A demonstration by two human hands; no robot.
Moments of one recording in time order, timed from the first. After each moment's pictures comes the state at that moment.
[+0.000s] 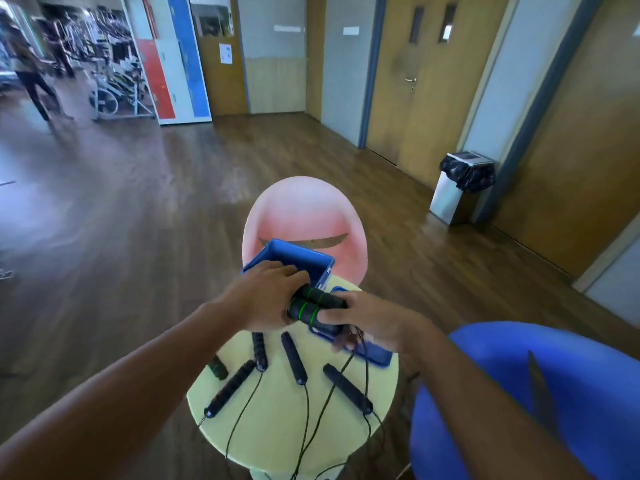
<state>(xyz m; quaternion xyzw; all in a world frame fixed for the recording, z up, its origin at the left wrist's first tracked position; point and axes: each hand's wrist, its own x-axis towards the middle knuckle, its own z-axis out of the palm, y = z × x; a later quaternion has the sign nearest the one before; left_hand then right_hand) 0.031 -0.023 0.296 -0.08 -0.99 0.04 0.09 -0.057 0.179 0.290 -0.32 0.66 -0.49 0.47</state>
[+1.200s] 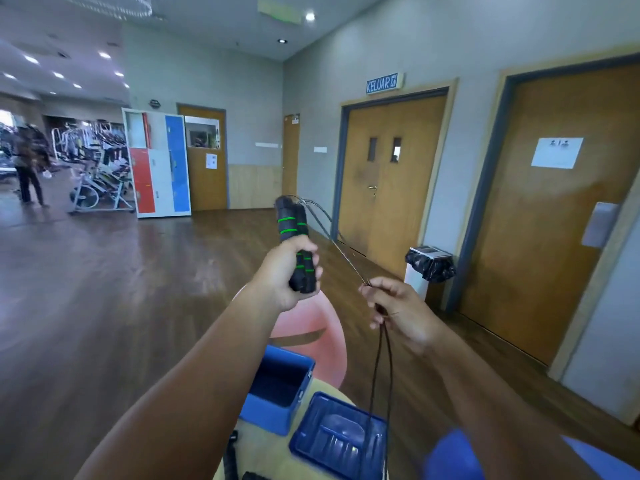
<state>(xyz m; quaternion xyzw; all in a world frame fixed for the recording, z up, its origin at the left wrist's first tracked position) -0.046 0.001 0.479 0.14 -0.53 -0.83 0.13 -0.115 0.194 0.434 -0.31 0.69 -0.65 0.12</state>
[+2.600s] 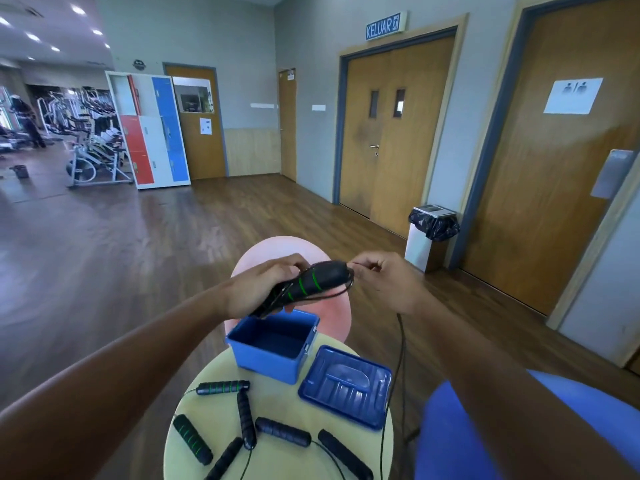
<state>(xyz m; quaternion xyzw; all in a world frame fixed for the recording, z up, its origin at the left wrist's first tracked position) 0.011 -0.037 0.412 -0.08 -0.85 -0.53 0.00 -0.107 0.191 0.407 -0.41 0.78 -0.48 0.00</state>
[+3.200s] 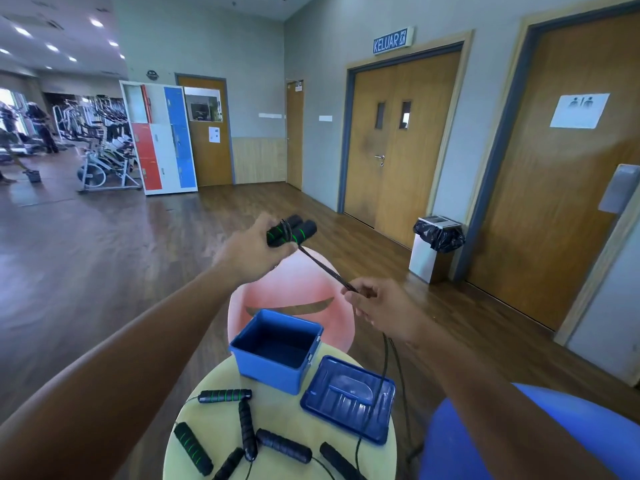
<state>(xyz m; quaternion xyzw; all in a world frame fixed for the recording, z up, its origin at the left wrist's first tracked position) -0.024 -0.063 0.440 0.17 -0.92 -0.25 0.25 -0.095 0.184 0.390 -0.36 0.80 -0.47 0.07</state>
